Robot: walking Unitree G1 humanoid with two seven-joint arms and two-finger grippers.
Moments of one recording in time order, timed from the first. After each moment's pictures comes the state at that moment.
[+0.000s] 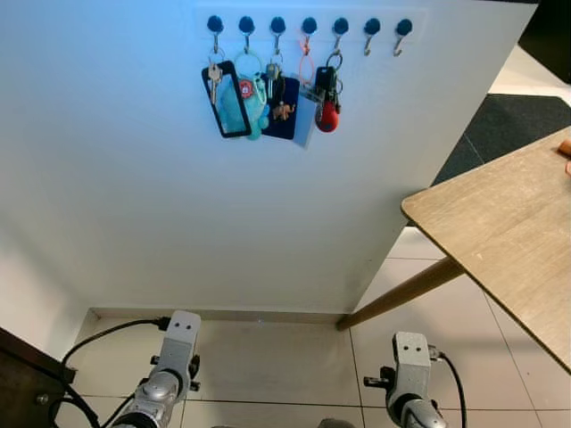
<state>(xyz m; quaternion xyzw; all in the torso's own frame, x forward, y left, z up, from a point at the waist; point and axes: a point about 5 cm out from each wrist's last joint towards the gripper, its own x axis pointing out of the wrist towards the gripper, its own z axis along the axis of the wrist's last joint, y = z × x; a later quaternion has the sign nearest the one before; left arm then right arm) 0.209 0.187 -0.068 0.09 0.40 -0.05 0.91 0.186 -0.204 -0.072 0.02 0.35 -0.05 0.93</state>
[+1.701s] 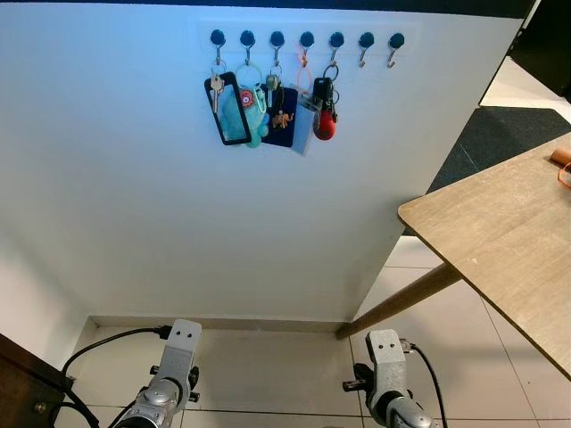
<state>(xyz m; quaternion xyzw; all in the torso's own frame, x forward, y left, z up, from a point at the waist) 0.201 0.185 -0.073 0.08 0.42 -0.04 0.90 0.188 -0.175 -0.073 0.02 0.35 0.06 0.93</state>
